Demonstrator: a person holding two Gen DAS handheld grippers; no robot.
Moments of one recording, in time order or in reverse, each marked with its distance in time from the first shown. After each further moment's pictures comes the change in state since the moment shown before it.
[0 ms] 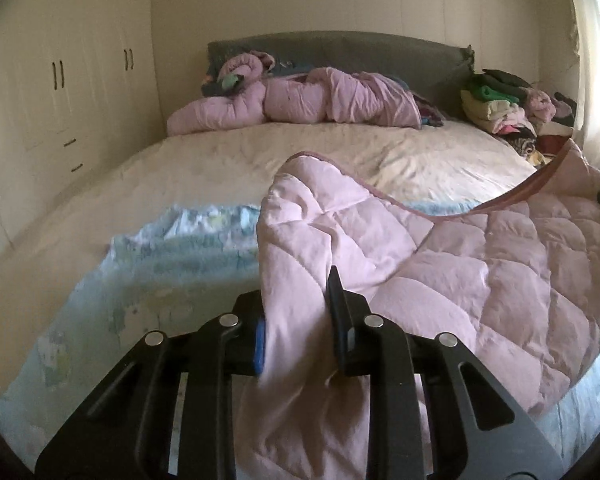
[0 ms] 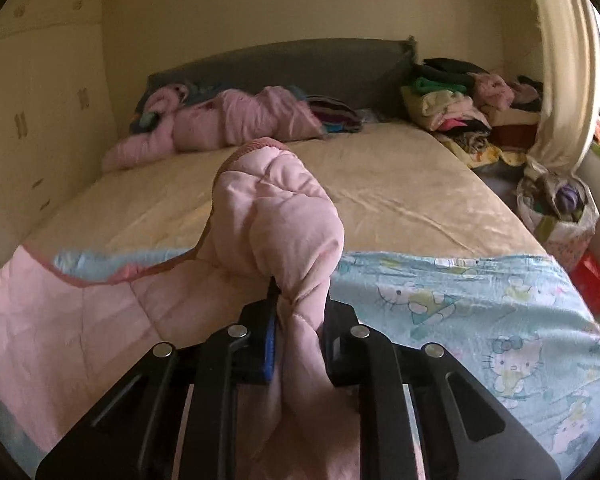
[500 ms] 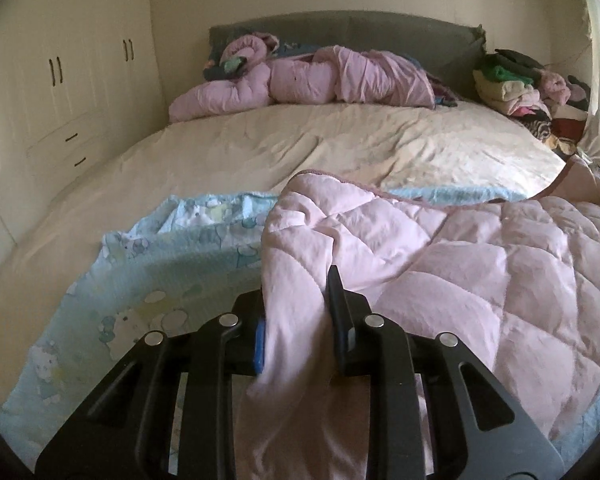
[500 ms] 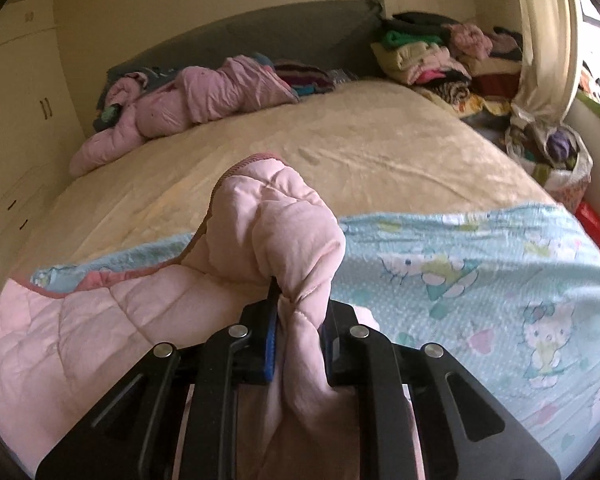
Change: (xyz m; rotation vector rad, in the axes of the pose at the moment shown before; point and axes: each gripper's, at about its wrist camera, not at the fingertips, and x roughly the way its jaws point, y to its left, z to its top) left arm 0.051 -0.005 -0.006 0.018 0.072 0.039; right arm 0.074 -0.010 -0.012 0.122 0.115 -0.060
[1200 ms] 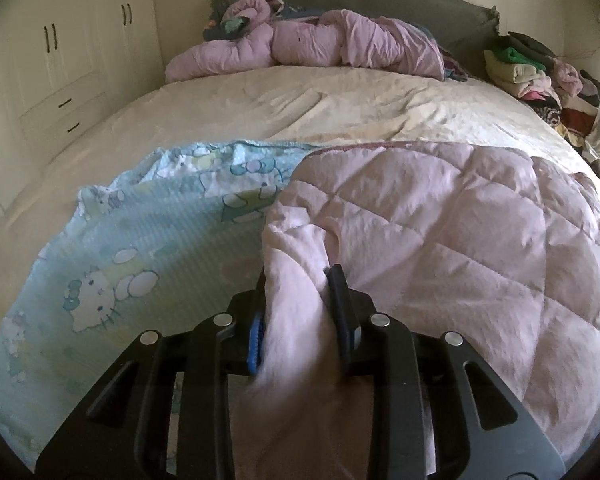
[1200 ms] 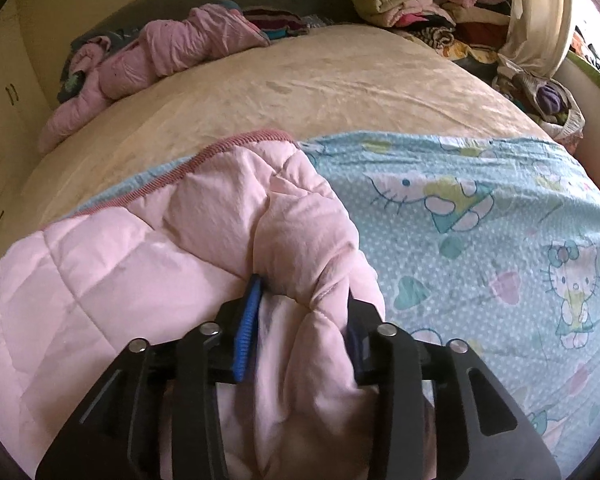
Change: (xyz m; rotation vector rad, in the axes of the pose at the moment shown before) left arm 0.046 0.003 -0.027 -0.041 0.114 -0.018; right arm 0.065 -0.011 -0.041 0.044 0.179 -0.086
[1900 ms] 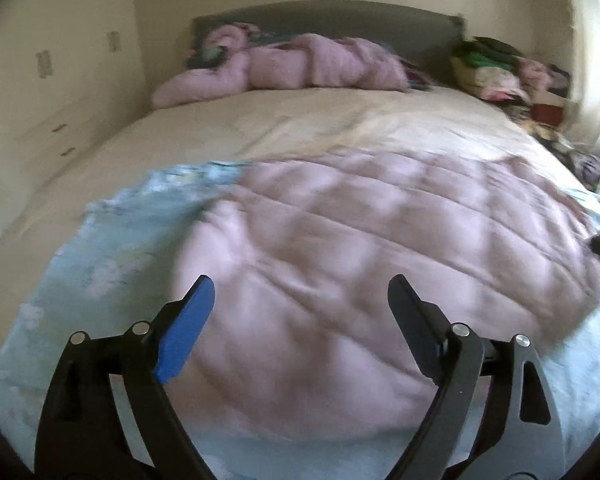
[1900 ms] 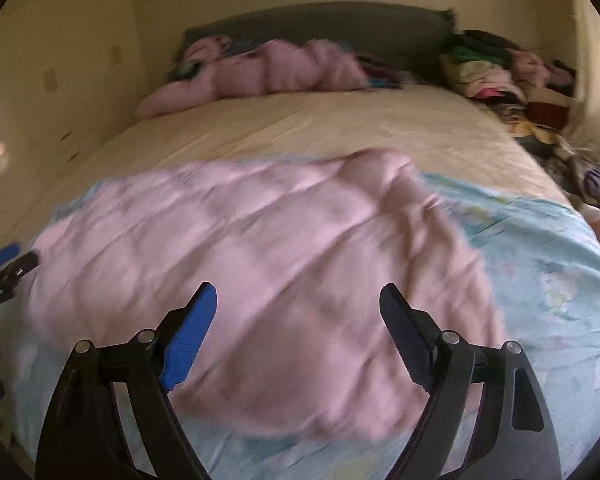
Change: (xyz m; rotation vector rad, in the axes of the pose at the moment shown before) left arm -0.101 -0.067 -0.036 0.071 -0.069 -0.070; right arm -0.146 0.057 -0.104 -0.297 -0.136 0.224
